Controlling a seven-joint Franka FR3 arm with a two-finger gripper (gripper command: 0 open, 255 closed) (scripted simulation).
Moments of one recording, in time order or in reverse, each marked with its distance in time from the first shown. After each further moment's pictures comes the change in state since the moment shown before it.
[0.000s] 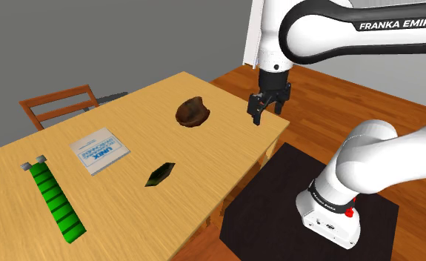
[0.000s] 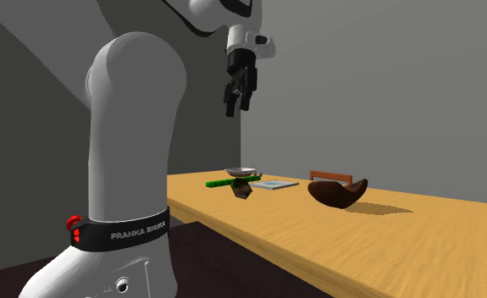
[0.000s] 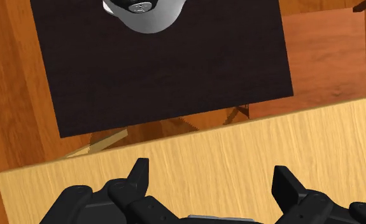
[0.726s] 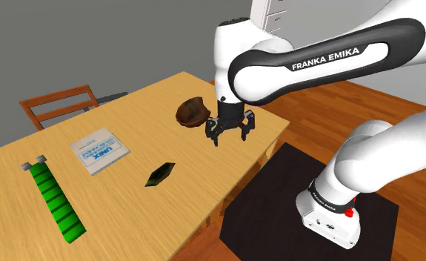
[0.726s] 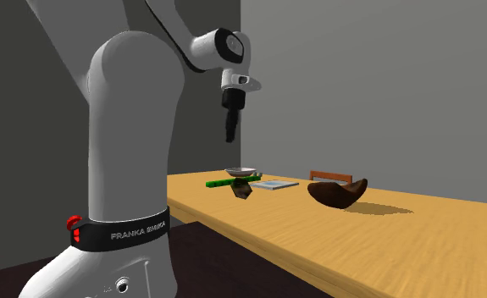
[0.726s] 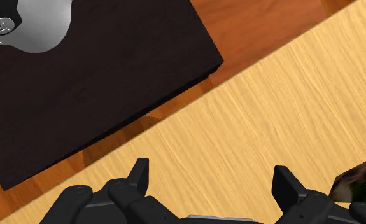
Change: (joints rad) arm -0.040 0.286 0.285 0.045 0.156 0.302 0.481
